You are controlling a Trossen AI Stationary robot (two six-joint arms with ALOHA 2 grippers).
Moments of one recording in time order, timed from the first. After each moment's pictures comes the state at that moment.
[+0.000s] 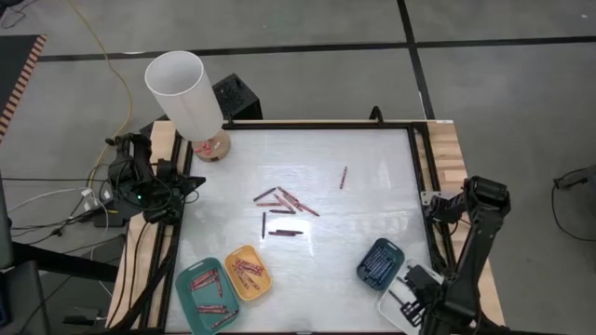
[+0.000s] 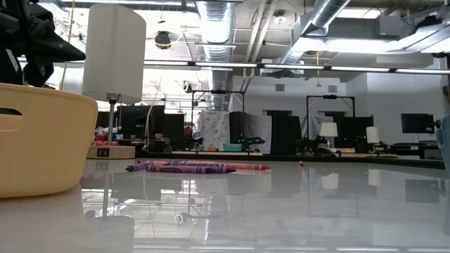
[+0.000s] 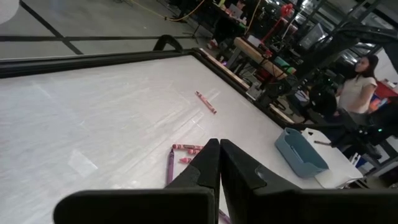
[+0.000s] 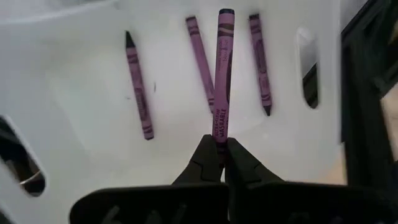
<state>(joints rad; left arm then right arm) -1.10 0.01 0.47 -1.09 -1.35 -1.21 1.18 1.69 1.34 -1.31 -0.02 2.10</state>
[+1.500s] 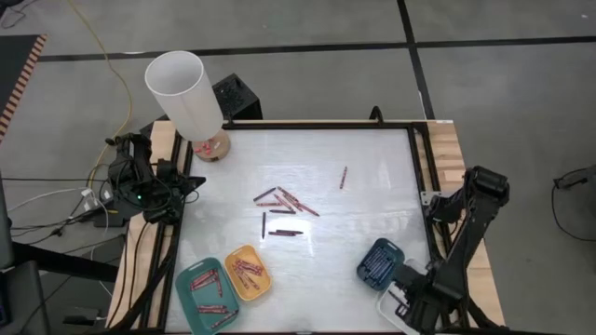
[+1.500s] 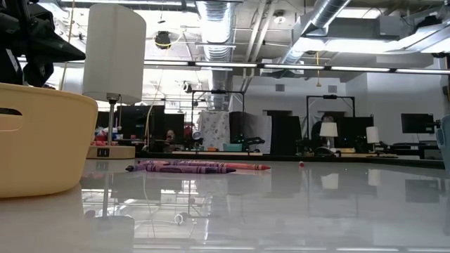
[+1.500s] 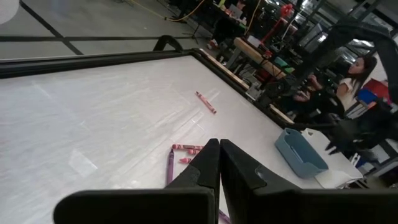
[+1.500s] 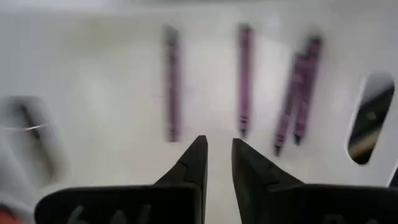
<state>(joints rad) -1.10 0.01 0.47 -1.09 -1.35 -1.21 1.09 1.62 1.18 -1.08 -0.06 1.82</state>
